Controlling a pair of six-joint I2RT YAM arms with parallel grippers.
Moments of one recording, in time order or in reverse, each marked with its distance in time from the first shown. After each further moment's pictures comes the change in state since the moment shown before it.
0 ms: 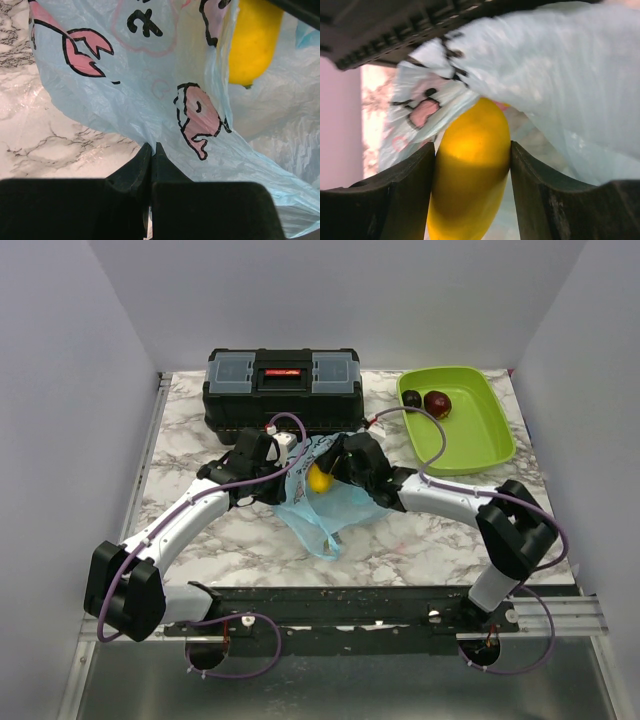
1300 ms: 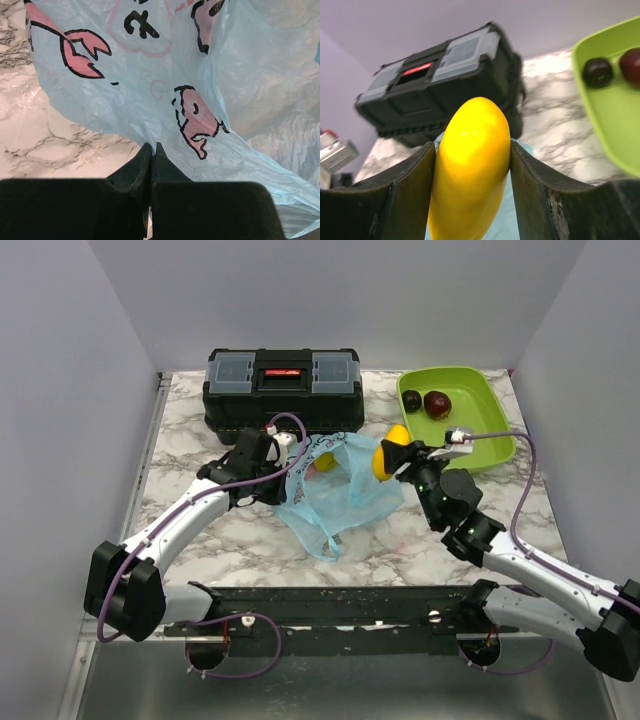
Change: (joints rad) left arm 0.000 0.000 0.000 0.000 0.007 0.000; right arm 0.000 -0.761 -0.422 0.265 0.240 -0.489
